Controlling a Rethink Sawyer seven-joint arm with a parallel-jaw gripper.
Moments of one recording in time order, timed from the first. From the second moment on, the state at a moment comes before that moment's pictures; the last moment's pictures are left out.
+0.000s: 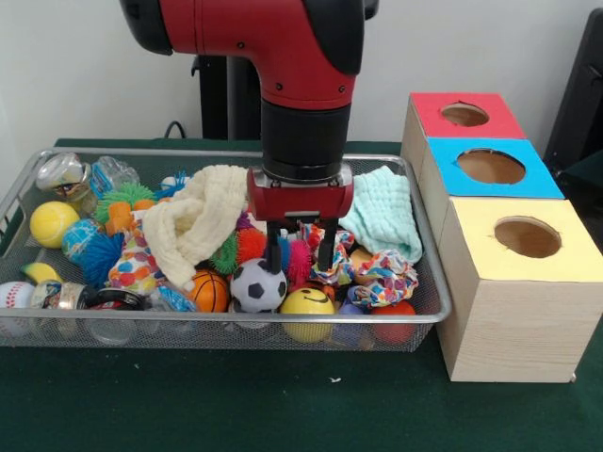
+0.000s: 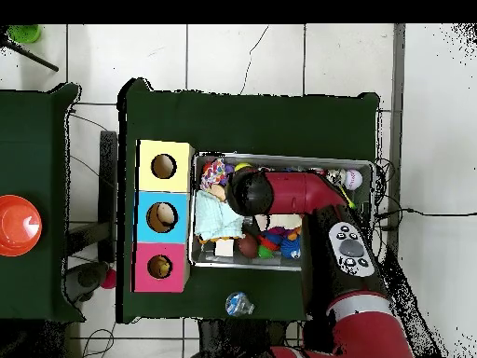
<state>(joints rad) -0.37 -0.51 0.18 1.51 -0.32 0.48 1.60</state>
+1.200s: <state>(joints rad) -0.39 -0.53 0.18 1.52 -0.25 0.28 1.60</state>
